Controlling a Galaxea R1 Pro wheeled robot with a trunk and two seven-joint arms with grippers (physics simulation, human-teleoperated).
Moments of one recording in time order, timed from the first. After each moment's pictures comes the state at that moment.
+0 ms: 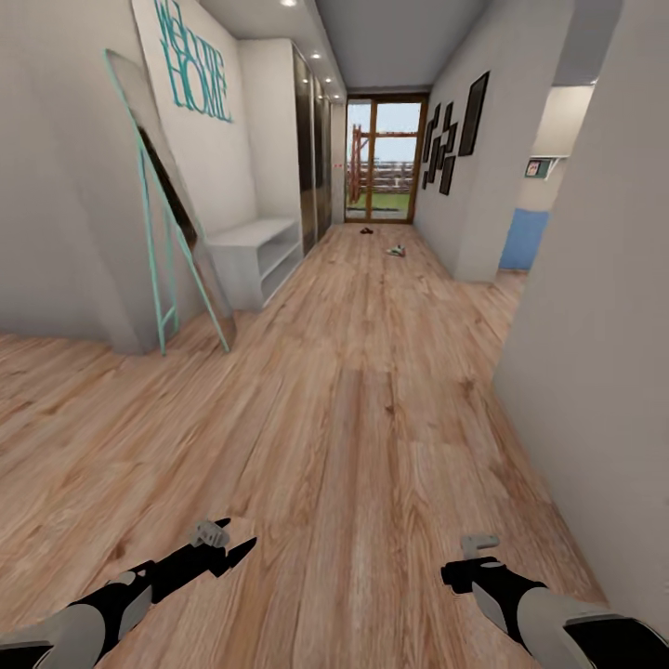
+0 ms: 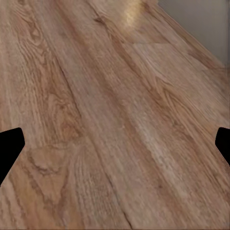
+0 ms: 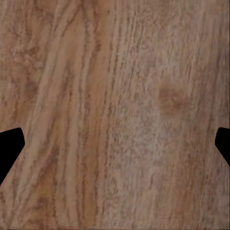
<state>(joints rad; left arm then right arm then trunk) -0.71 0.19 0.03 -0.03 0.04 -0.48 -0.84 -0.77 -0.06 0.12 0.05 0.01 0.03 -0.05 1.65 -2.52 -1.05</state>
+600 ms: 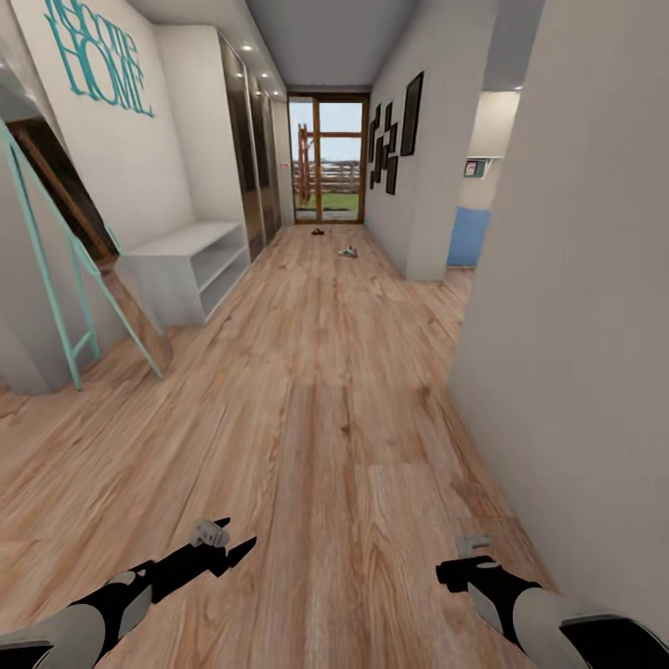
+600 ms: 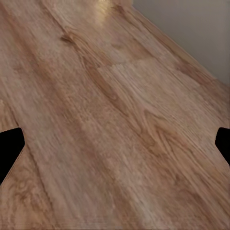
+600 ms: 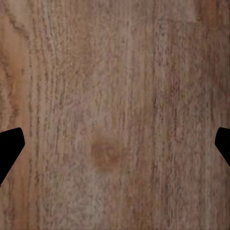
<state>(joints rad) -0.71 0.19 0.03 -0.03 0.04 -0.48 -0.84 -0.76 -0.05 0.12 0.05 0.01 0.01 -0.05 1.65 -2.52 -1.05</state>
